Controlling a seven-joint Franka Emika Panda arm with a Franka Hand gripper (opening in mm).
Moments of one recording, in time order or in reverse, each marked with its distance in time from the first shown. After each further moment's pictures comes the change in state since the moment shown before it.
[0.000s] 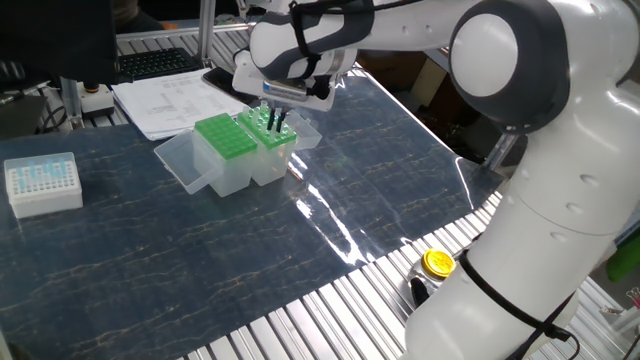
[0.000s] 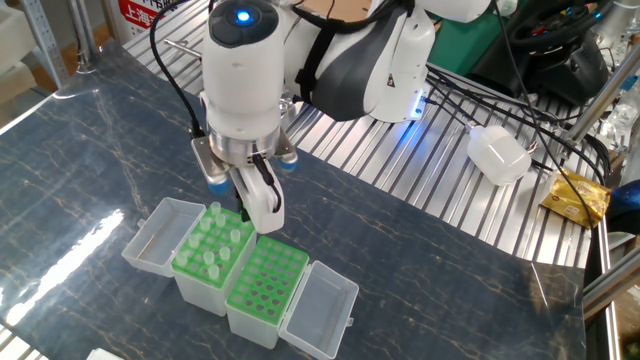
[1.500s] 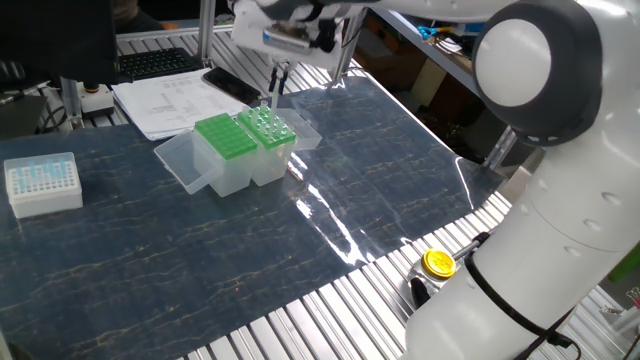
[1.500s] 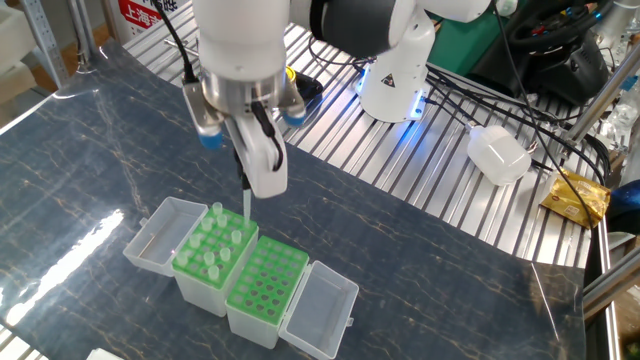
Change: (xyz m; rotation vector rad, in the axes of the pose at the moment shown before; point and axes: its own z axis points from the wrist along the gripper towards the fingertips) arm -0.006 0.015 -0.106 0.007 0.016 0.060
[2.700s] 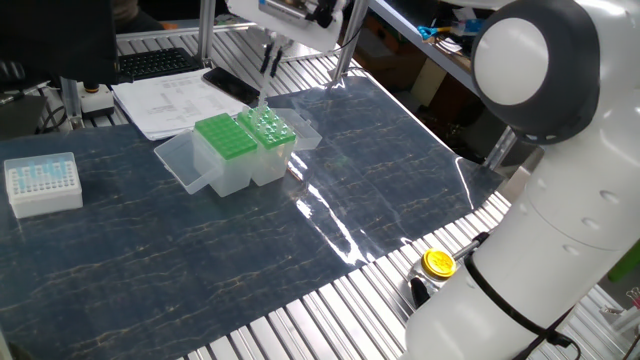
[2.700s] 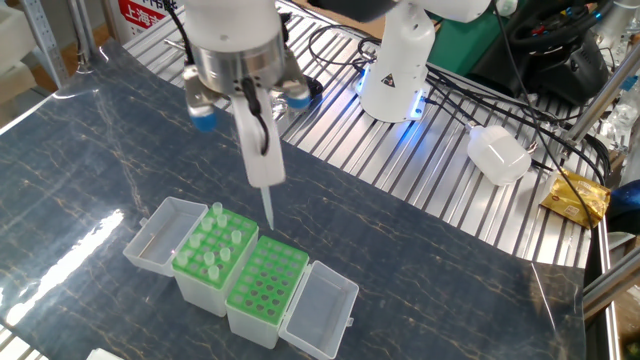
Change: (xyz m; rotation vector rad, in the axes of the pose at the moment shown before) arm 0.006 0.017 -0.030 -0.081 0.105 0.137
